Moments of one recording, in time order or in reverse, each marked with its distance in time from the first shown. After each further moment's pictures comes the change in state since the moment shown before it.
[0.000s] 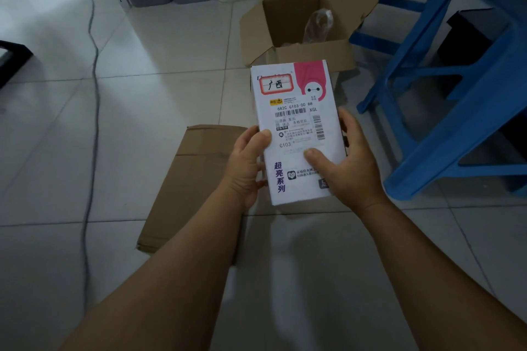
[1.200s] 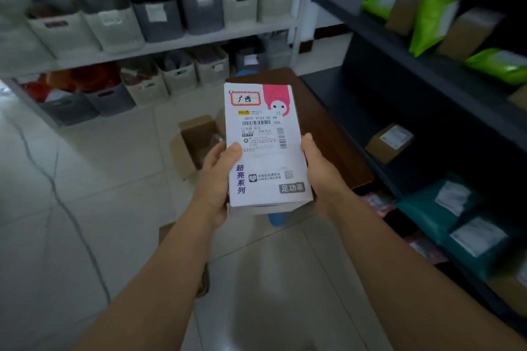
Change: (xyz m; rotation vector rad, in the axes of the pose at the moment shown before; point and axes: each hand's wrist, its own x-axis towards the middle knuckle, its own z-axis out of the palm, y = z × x) left_hand -0.290 0.484 0.274 0.024 -0.287 -0.065; right_hand -0.021 -0.520 -0.346 0.578 0.145 0.674
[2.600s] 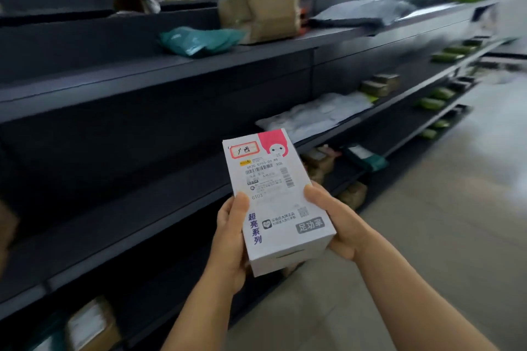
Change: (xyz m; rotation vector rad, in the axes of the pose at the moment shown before) left_hand -0.583 -0.247 0.518 0.487 -1.631 -0.545; right_hand -0.743 0.187 -0.376 0.693 1.236 -0.745
